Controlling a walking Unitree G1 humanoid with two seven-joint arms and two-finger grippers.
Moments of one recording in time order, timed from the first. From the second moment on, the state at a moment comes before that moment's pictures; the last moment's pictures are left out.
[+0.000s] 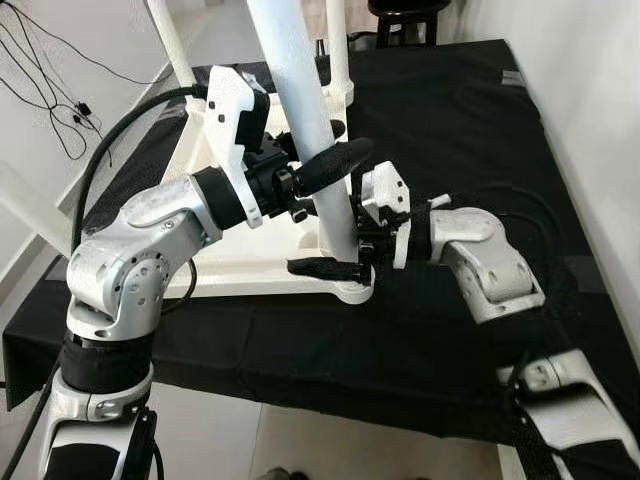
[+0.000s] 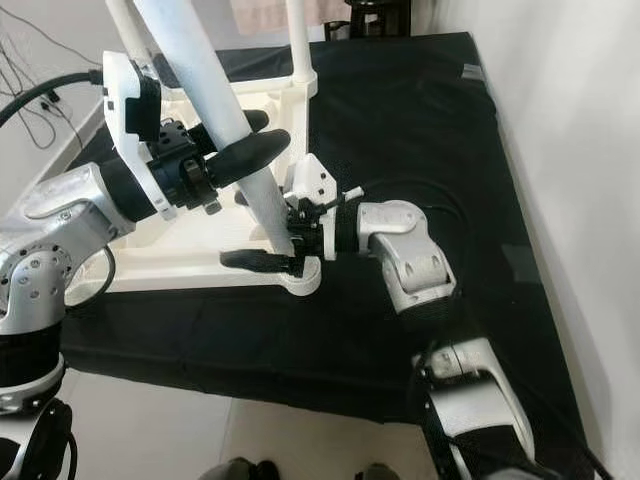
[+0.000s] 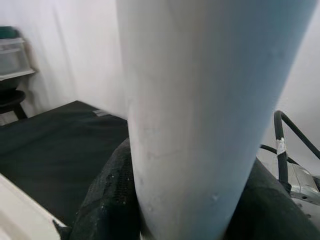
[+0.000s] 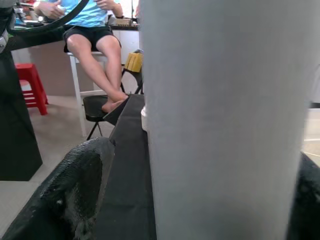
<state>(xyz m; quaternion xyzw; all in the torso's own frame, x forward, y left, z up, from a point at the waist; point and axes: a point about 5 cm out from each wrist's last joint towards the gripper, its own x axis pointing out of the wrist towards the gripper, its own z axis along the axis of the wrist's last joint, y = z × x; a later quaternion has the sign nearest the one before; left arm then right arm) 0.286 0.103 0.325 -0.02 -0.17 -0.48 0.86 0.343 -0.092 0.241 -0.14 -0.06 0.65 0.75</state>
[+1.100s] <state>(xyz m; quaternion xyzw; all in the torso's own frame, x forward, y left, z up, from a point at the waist) 0.292 0.122 0.310 -0.03 -0.15 -0.39 0.91 0.360 -0.072 0.214 -0.05 -0.05 0.57 0.82</state>
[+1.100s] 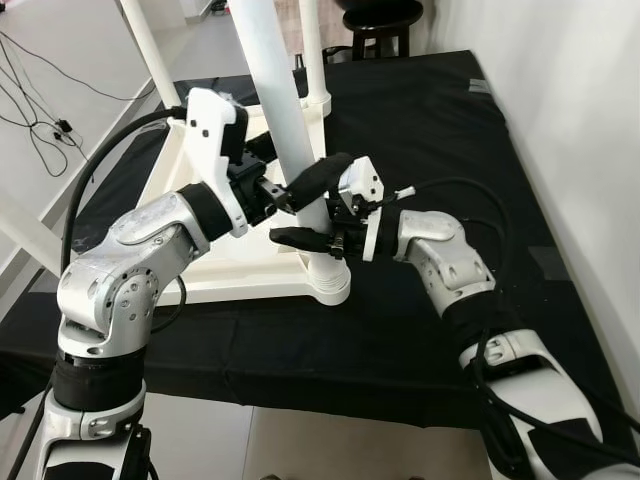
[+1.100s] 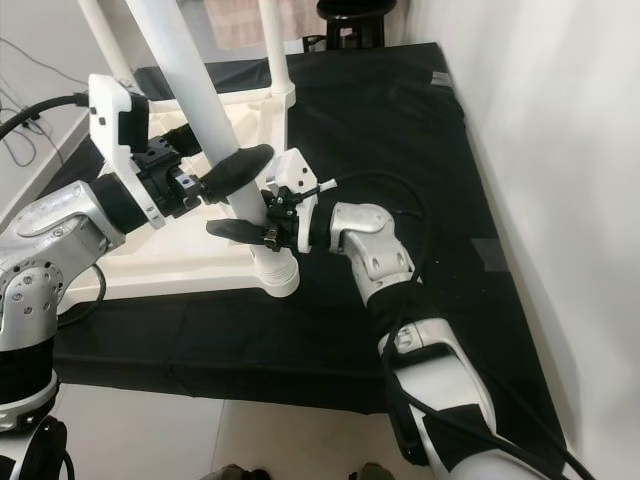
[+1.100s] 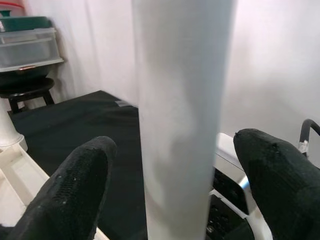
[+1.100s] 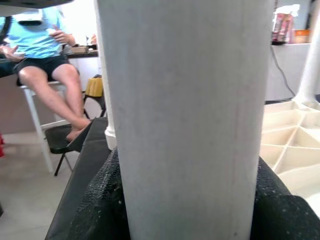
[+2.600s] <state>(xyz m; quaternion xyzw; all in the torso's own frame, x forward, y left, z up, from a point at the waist) 0.281 0.112 0.306 -0.04 -0.14 -0.45 0.88 0.284 -0.044 0.189 -0.01 -0.02 0.27 0.96</state>
